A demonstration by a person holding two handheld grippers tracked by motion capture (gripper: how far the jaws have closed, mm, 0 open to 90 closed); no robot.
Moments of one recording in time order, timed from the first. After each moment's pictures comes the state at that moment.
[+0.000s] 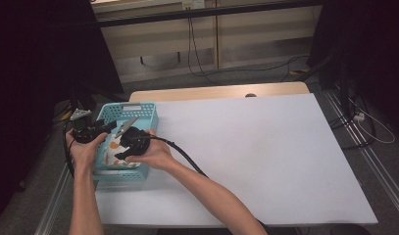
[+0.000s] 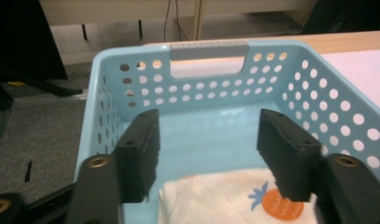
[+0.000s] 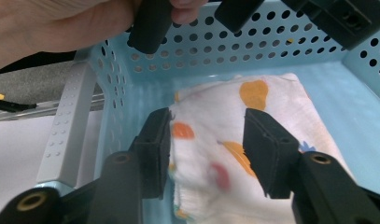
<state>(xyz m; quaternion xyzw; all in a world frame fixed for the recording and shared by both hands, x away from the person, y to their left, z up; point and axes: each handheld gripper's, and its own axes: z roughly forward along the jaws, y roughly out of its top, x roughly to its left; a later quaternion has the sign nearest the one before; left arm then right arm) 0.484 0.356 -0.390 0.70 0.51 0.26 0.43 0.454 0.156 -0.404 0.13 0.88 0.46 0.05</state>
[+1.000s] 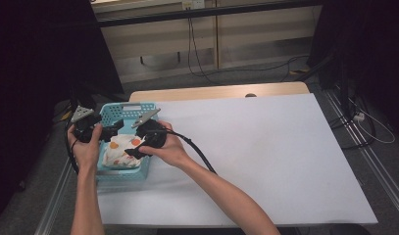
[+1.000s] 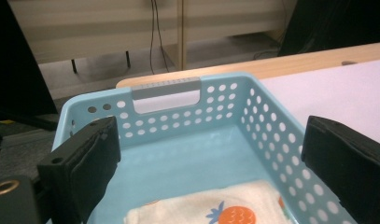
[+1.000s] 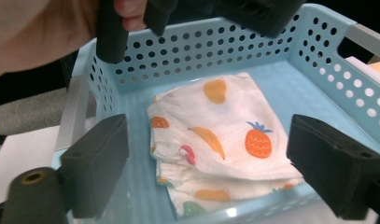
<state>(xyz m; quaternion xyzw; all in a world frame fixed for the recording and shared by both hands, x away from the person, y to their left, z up) 0.462 0.331 -0.368 0.70 0.46 0.27 0.47 0.452 0.104 -0.387 0.18 0.85 0.50 0.07</state>
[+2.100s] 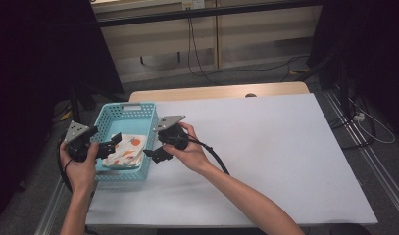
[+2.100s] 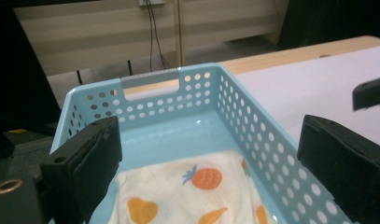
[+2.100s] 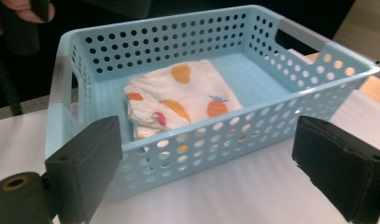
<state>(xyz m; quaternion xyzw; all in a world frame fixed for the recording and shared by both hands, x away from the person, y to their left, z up) 0.397 0.324 -0.362 0.71 0.43 0.31 0.46 0.425 0.049 -0.390 0.22 0.82 0.51 0.13</state>
